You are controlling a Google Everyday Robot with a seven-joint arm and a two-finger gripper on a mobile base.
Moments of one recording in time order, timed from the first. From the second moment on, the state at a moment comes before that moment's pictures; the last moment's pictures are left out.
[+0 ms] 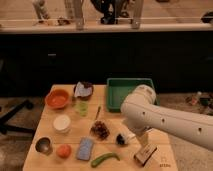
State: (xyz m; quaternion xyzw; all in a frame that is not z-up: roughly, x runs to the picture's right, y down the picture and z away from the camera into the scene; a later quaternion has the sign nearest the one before) arm 0.134 0.209 0.665 -0.32 -0.07 -0.30 0.90
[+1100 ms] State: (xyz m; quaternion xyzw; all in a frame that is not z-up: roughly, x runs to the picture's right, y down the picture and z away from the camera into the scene) arm -0.019 0.260 0.643 -0.30 -0.14 -0.49 0.80
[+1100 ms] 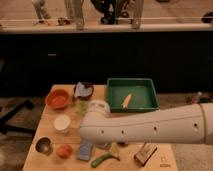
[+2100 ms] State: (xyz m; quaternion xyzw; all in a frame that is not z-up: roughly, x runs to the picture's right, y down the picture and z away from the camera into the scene) arm -0.087 0.277 0.684 -0.30 -0.22 -0.60 0.71
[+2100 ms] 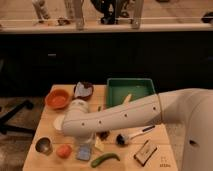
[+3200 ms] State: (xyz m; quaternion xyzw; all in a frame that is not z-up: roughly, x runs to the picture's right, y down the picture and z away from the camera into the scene) arm -0.105 0.291 0.734 -0.26 -0.24 -0.62 0.70
